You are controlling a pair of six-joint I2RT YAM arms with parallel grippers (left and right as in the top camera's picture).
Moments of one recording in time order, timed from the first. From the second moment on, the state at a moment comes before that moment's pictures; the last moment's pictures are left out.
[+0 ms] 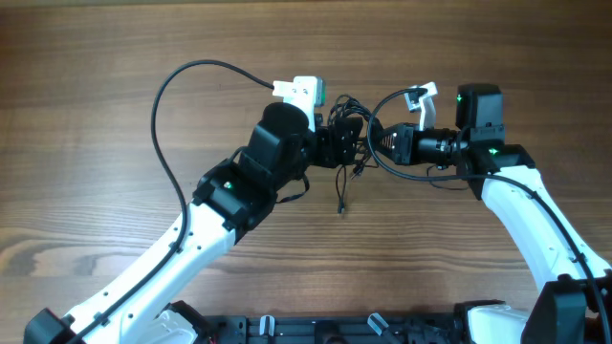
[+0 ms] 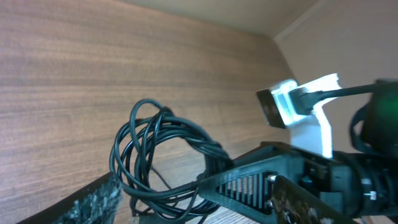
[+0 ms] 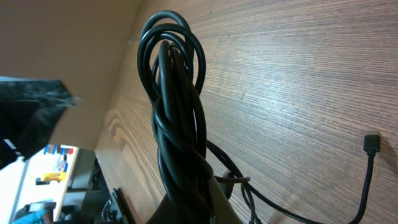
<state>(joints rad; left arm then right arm) -0.67 1.33 1.03 -0.18 0.06 -0.60 0.09 1.44 0.88 -0.31 -0.91 0.26</state>
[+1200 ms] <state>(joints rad) -0.63 1.39 1.03 -0.30 0.11 -0.68 0.18 1.44 0.88 -0.34 -0.82 0.23</state>
